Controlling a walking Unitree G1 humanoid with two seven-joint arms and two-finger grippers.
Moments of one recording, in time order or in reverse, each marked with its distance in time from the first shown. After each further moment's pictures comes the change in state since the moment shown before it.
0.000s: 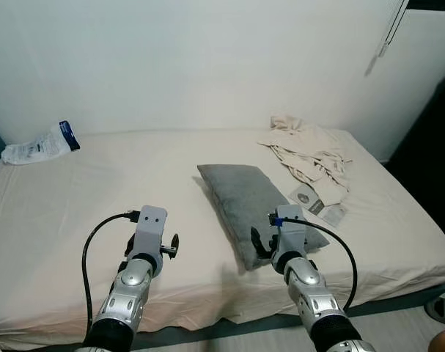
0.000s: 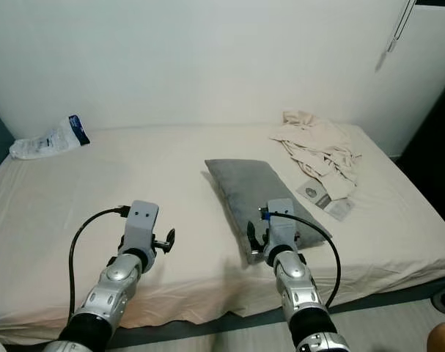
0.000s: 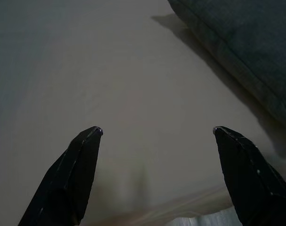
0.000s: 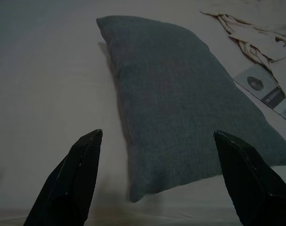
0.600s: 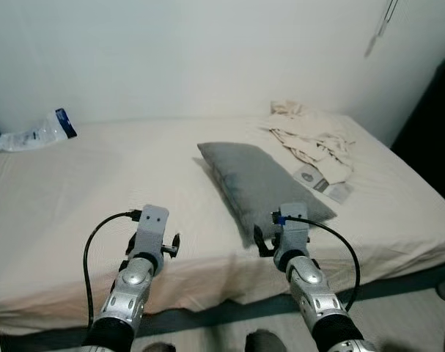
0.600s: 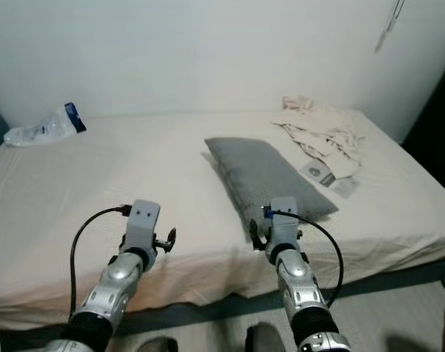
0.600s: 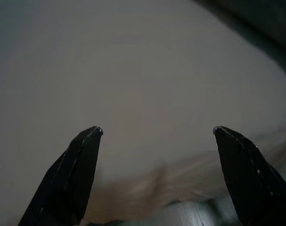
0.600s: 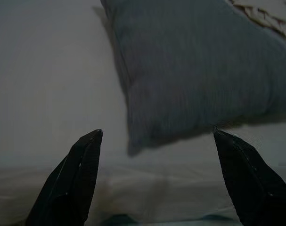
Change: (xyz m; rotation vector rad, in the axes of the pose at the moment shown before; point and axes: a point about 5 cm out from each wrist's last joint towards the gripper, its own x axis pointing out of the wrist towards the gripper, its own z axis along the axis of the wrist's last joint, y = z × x) left arm 0.000 -0.001 -0.001 0.009 0.004 -0.007; right arm -0.001 -0.003 0.000 -0.001 -0.005 -0.007
